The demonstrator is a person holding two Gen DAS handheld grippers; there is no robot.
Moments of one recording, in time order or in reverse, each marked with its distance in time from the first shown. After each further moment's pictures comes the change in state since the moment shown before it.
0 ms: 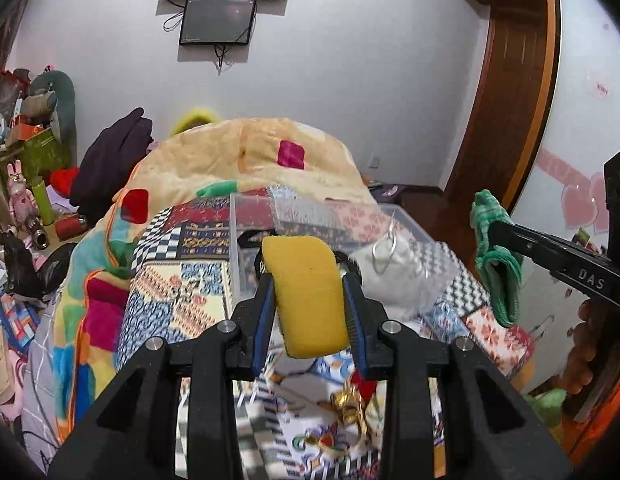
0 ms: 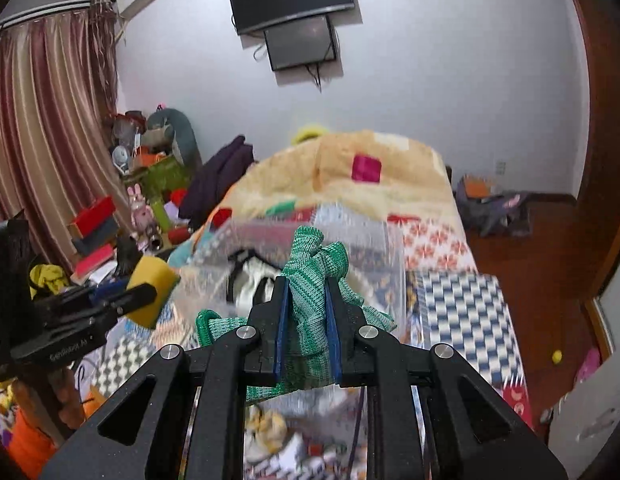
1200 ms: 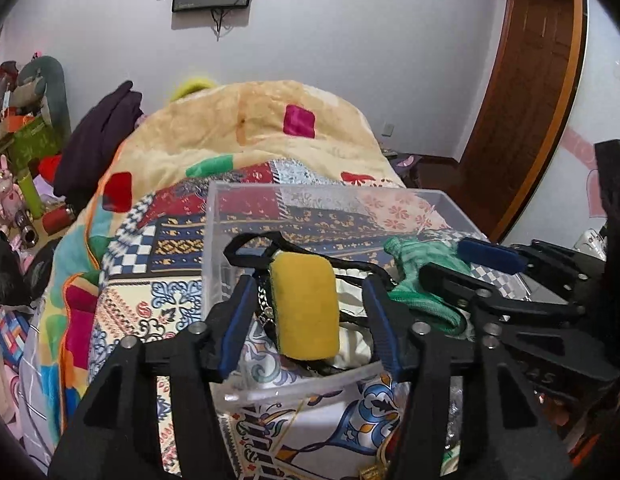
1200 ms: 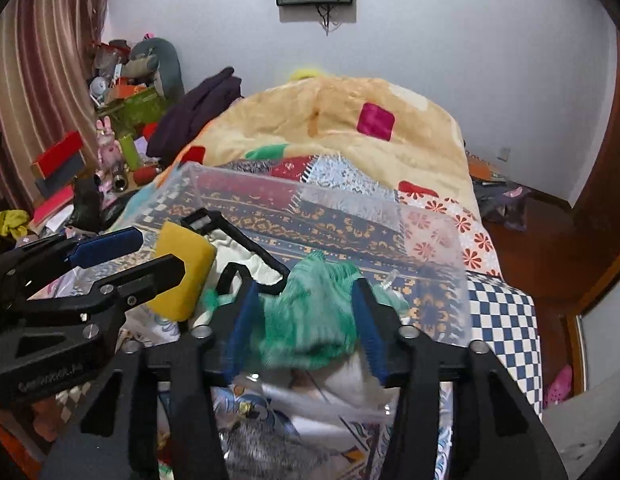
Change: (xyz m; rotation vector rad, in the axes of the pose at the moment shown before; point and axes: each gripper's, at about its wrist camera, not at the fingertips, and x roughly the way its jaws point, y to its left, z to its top) left arm 0.097 0.003 0.021 0.021 0.125 0.052; right arm 0.101 0.015 0.003 -0.116 0.209 -0.079
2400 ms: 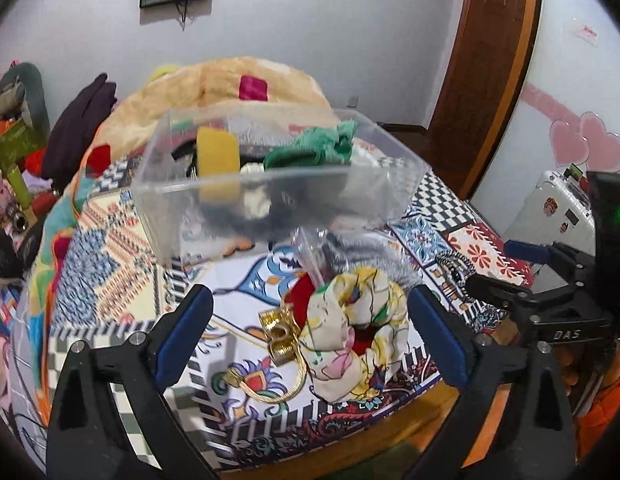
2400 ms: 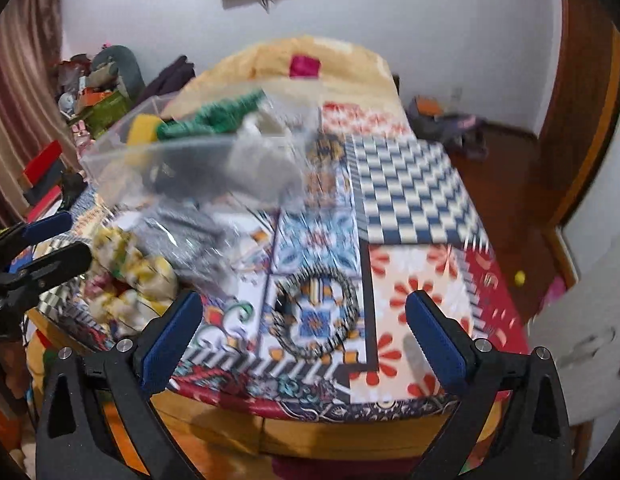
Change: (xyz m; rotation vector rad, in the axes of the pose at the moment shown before) left arm -0.049 -0.062 -0.093 0.070 0.079 -0.077; right arm -0.057 -0.063 -0.129 0.183 0.109 -0.064
